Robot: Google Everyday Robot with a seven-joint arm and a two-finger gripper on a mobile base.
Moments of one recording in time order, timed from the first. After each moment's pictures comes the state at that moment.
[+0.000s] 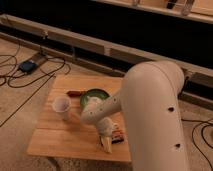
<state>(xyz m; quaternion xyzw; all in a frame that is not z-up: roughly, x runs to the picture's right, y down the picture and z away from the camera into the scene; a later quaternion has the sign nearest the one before) 0.042 0.291 0.807 -0.37 0.26 0.11 0.89</state>
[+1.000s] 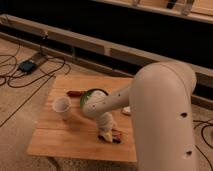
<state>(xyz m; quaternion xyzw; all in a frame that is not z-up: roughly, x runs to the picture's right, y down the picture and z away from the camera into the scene) 0.035 0.263 0.799 -0.38 0.22 0.13 0.89</state>
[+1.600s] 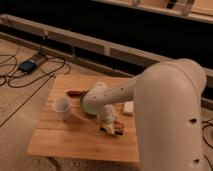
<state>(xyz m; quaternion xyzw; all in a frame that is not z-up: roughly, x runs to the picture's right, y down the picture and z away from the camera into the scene) 0.056 0.212 0.789 -0.36 0.24 0.14 0.89</state>
